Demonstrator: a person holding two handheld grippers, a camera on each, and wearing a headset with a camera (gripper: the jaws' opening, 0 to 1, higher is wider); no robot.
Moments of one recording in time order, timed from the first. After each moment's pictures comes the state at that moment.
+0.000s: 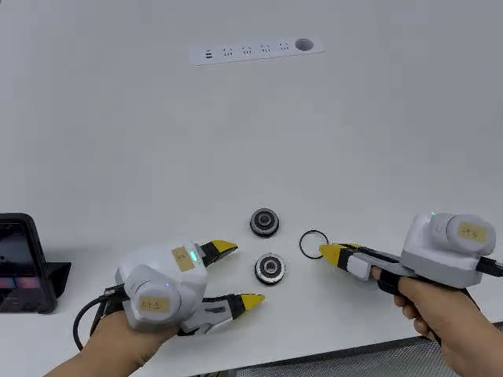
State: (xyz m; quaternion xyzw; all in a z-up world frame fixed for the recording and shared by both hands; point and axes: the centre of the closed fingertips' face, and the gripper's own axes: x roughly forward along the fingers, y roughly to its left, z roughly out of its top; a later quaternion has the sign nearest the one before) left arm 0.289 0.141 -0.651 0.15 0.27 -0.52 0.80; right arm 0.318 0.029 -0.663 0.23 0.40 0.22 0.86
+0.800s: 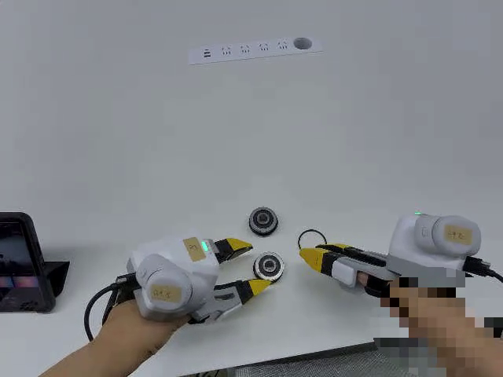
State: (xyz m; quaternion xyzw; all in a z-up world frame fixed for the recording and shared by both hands) left arm 0.294 0.122 -0.643 0.15 0.26 -0.53 0.79; right arm 0.310 0.059 -0.652 0.23 0.39 0.27 0.85
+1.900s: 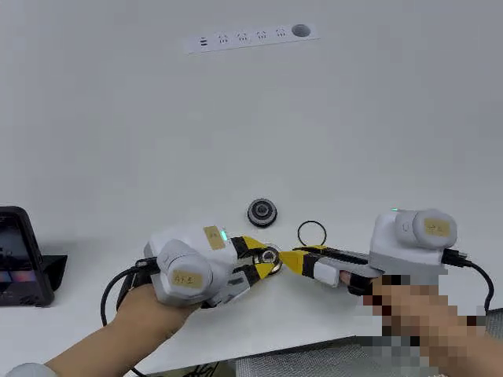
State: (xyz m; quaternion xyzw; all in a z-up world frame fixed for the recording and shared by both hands) left arm 0.293 0.109 -0.654 0.17 0.27 -0.55 0.77; right arm 0.300 0.093 -0.657 0.26 0.41 0.32 0.81
